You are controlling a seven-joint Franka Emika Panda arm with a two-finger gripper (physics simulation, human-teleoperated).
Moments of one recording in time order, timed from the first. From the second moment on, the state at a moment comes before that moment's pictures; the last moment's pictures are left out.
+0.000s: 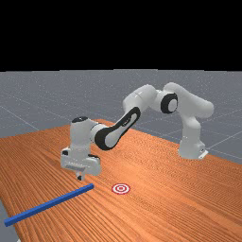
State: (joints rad) arm -0.06 1.09 -0.11 -1.00 0.12 2.13 0.14
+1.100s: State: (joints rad) arm -0.06 1.21 -0.13 -0.89 0.12 2.07 0.23
